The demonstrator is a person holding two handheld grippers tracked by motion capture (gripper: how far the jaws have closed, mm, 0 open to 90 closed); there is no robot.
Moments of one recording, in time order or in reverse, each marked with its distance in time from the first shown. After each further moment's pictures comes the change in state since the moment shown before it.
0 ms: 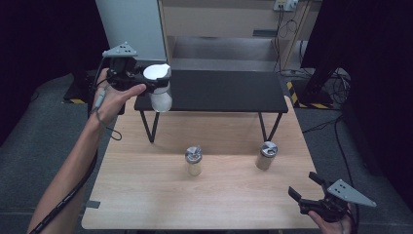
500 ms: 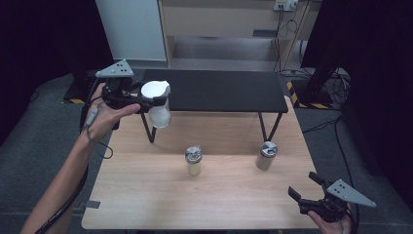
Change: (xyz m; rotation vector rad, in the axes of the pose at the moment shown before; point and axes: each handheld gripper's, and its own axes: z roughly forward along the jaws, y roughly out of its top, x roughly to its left) left arm -0.008 -0.022 -0.021 0.001 -0.108 0.052; right arm 0.001 0.000 0.000 0.000 -0.003 -0.006
